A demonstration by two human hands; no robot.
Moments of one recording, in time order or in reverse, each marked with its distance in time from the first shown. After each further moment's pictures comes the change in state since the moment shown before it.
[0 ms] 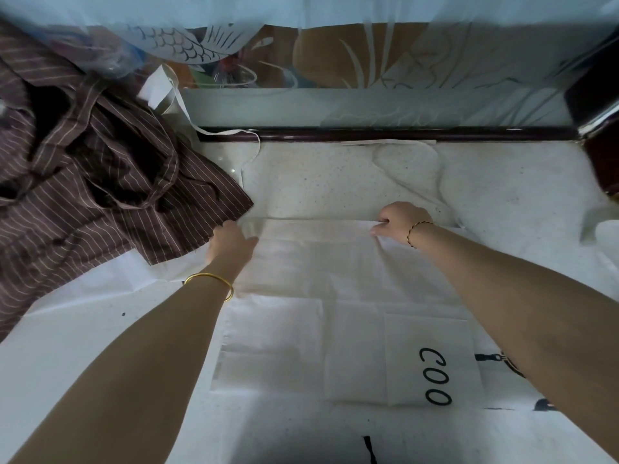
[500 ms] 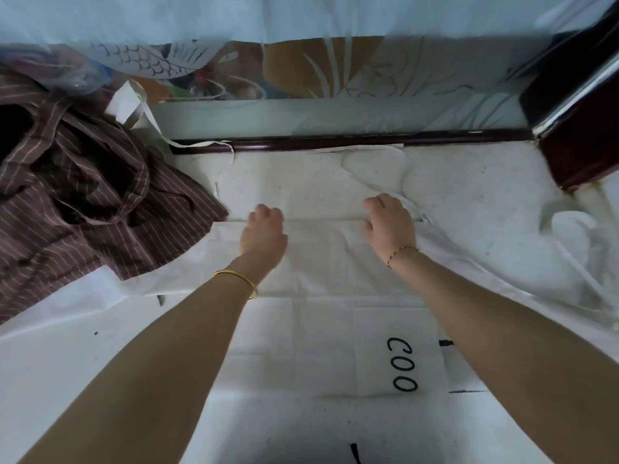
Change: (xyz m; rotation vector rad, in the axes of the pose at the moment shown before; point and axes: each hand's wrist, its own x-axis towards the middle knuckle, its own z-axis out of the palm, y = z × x) left_hand -0.042 0.084 0.011 0.158 0.073 0.473; right_hand -0.039 0.006 0.013 0.014 0.512 -0.073
